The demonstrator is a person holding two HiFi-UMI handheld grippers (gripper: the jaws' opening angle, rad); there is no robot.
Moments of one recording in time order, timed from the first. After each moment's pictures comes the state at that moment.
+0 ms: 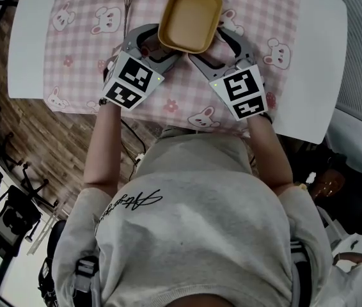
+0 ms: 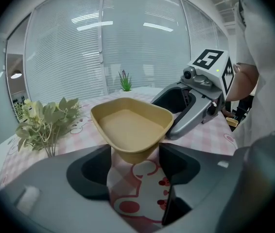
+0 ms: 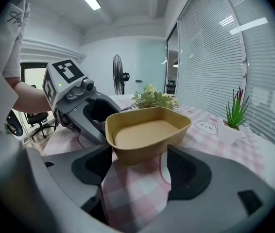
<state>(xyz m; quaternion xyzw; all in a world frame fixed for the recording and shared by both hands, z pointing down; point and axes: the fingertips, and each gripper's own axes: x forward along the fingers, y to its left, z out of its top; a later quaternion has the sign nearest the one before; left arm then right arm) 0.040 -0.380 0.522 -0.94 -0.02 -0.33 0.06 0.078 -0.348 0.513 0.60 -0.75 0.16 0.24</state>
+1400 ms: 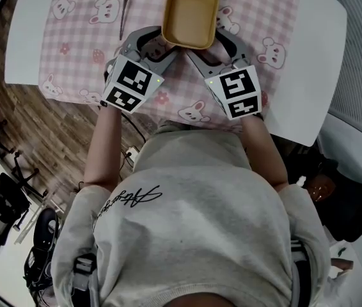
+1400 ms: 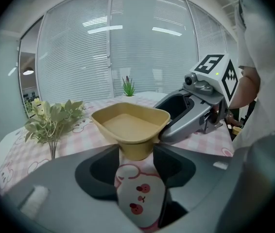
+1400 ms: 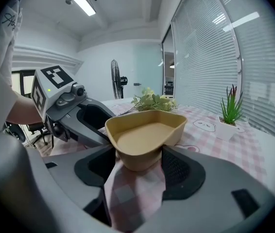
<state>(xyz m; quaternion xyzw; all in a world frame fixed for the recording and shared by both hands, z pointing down) 0.040 -0.361 0.510 -0.95 0.04 -0.31 0.04 0.079 -0.340 0.505 0.60 -0.75 0.17 0.21</state>
